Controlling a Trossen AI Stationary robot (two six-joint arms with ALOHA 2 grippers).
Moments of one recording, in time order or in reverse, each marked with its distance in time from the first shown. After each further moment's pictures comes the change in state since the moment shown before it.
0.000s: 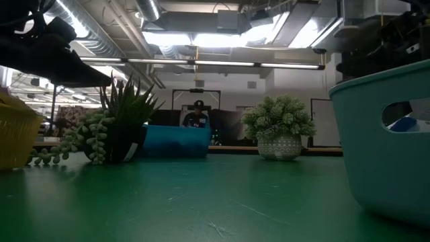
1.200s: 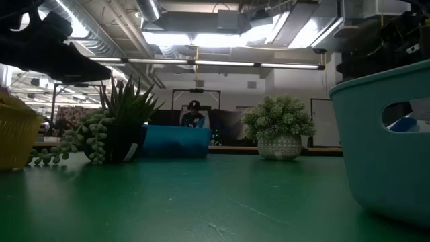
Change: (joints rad) left arm -0.001 -0.074 -0.002 0.014 0.010 0.000; right arm 0.000 0.004 0.000 -0.001 0.000 0.000
